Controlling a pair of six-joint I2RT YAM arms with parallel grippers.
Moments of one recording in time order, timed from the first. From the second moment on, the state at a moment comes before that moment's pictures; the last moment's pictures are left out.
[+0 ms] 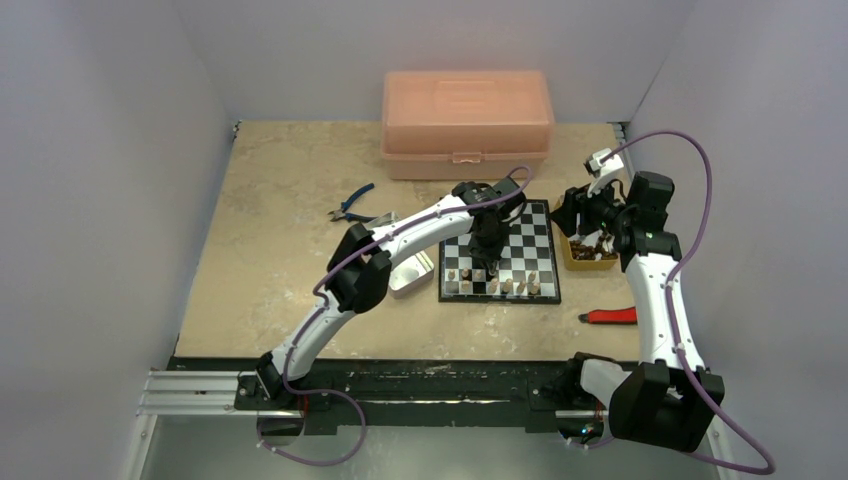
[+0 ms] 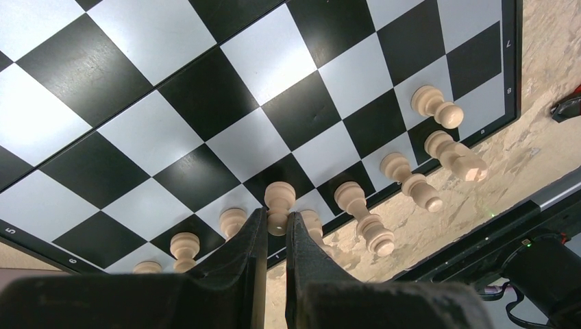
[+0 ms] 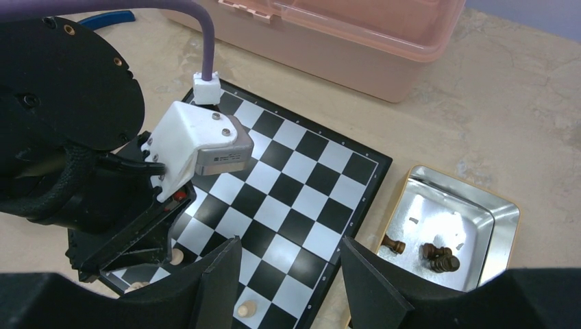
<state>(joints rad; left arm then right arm) -0.94 2.43 2.25 -1.03 0.14 -0.49 -0.21 1.10 0.94 -0.42 -0.62 -0.30</state>
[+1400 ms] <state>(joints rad) -0.94 2.45 2.26 -1.04 0.15 -0.49 -0.21 1.10 0.94 -0.42 -0.62 -0.30</state>
